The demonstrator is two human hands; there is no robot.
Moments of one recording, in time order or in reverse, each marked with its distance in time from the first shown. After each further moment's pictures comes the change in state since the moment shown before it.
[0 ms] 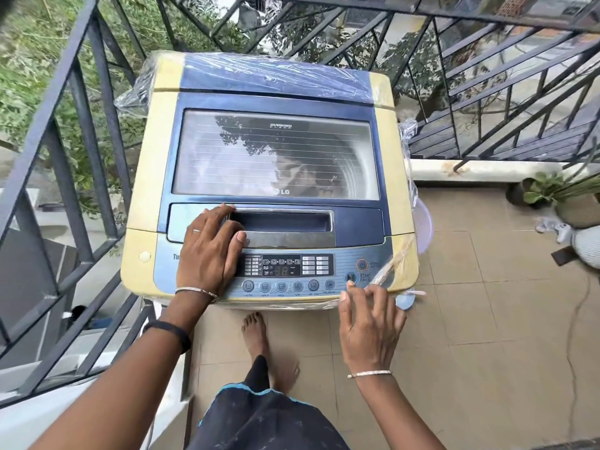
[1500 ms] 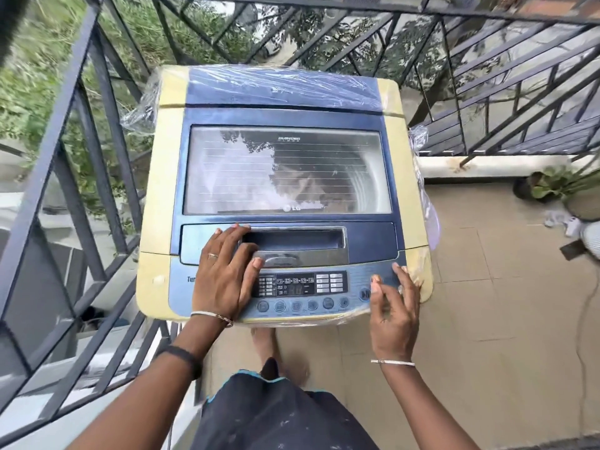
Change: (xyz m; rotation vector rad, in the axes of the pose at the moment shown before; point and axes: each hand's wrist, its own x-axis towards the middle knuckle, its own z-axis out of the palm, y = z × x) left_hand 0.005 -0.001 -0.004 -0.007 -0.055 0.057; right_hand 0.041 0.015 0.027 0.427 0.137 0.091
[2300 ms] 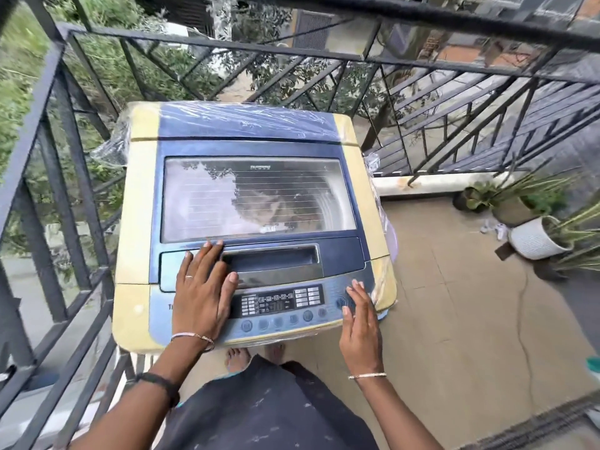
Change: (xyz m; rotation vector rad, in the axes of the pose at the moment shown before) left_hand 0.002 -0.009 -0.004 -0.054 -0.016 -0.023; right_hand -0.016 -0.022 -0.018 -0.005 -0.233 0.002
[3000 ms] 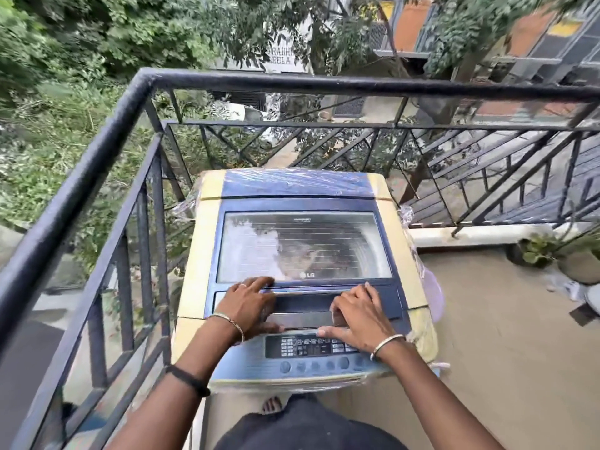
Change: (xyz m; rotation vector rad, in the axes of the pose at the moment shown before) left_hand 0.062 -0.006 -0.053 0.221 -0.579 0.143; right_hand 0.119 -0.079 -0.002 -0.406 -0.590 -0.348
